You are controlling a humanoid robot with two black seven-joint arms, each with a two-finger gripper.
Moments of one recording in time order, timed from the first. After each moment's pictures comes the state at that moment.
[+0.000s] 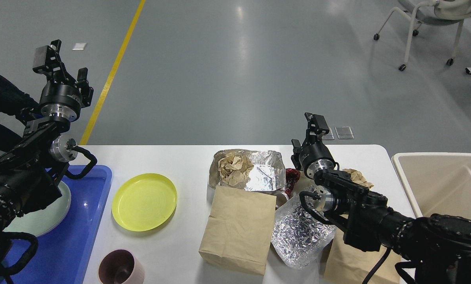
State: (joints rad) left arm -0.94 0.30 -0.59 -0.35 0.03 -0.10 -0.58; right arm 0.82 0.01 0.16 0.49 0.19 -0.16 0.55
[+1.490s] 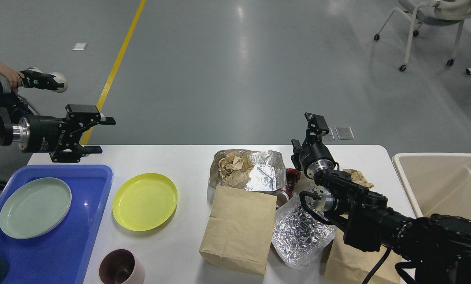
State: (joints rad) left arm -1.29 0.62 0.80 -0.49 0.05 -0.92 -0.56; right arm 0.82 0.01 0.16 0.49 0.19 -0.16 0.55
